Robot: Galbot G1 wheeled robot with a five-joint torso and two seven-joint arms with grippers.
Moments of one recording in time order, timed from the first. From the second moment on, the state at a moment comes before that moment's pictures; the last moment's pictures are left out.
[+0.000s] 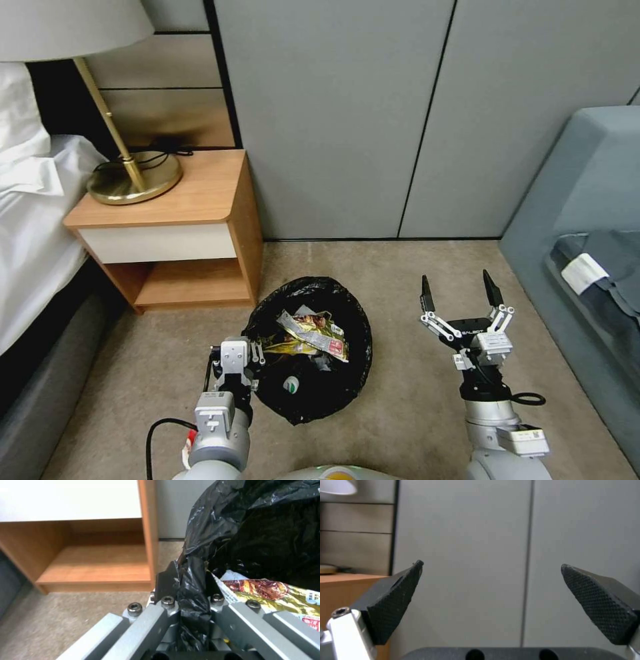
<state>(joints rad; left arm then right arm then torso) 1.82 -1.48 -0.31 -2.32 0.03 0.29 -0.26 -1.70 1.36 0.45 2.06 0.01 0.61 0.11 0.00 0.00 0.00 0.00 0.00</state>
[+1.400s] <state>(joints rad) 1.86 -1.48 -0.31 -2.36 0.04 0.29 -0.27 -1.70 1.36 0.43 2.02 -0.05 0.63 0.05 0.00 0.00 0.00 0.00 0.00</state>
